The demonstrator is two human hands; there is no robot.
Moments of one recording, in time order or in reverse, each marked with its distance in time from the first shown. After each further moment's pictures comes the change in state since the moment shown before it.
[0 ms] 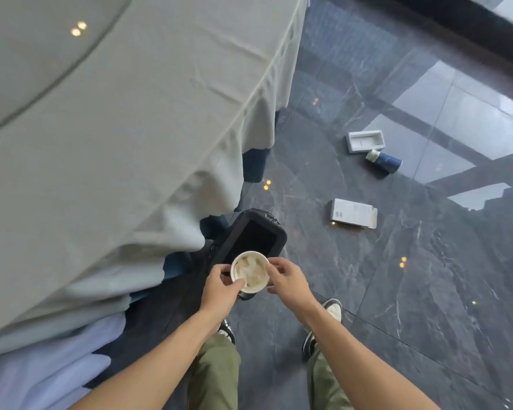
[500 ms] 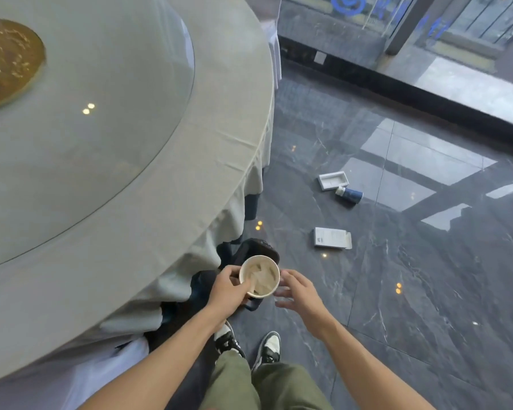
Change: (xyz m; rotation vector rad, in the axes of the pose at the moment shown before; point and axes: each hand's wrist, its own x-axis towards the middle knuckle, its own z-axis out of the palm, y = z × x) left_hand -0.164 0.090 -0.097 -0.005 -0.149 0.225; right_hand -0.183 -0.071 -0.029 0.302 0.023 -0.038
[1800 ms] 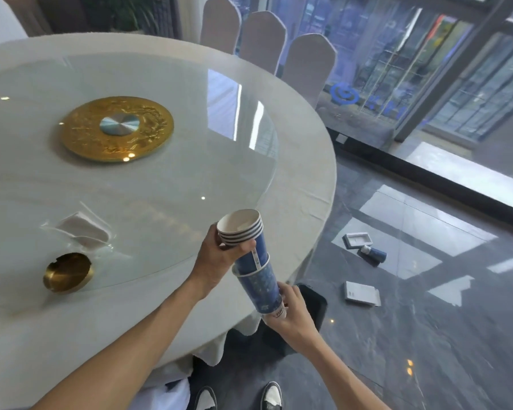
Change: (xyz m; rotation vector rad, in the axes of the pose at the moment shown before) left_hand -0.085 0.070 -0.339 -0.330 0.053 0.578; right_hand -0.098 -0.054 0.276 -0.604 0.085 -0.580
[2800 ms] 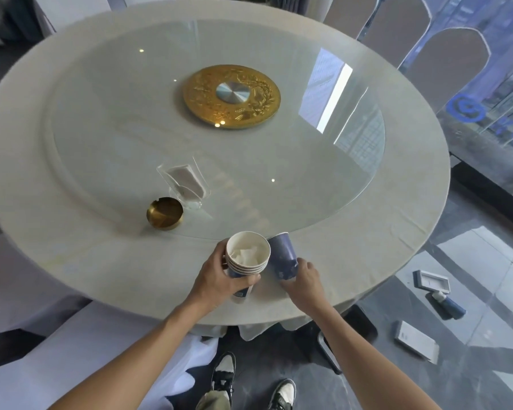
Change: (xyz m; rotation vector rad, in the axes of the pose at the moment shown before) left_hand -0.082 -0.076 -0.121 0.335 0.318 -0.067; right_hand 0.093 -0.065 0.091 -0.430 -0.250 0.008
